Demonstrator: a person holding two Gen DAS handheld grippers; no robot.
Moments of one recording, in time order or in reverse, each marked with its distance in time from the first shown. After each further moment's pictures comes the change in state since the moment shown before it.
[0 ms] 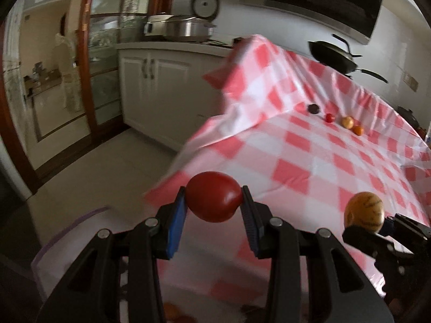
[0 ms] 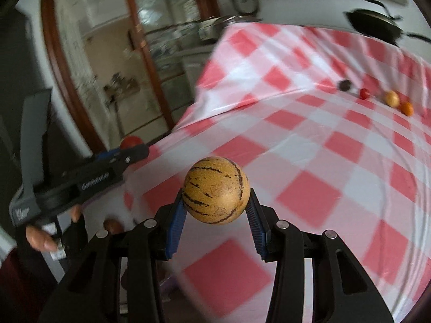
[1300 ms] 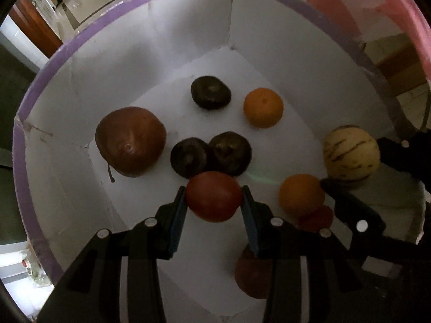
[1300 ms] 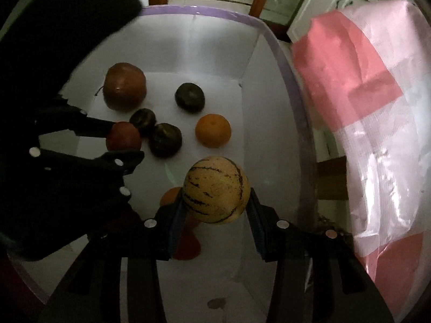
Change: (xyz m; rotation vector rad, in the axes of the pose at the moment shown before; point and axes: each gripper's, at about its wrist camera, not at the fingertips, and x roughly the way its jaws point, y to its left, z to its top) left arm 0.075 0.148 -0.164 -0.167 0.700 0.251; right arm 0.199 0.171 -0.095 -0.633 0.534 0.021
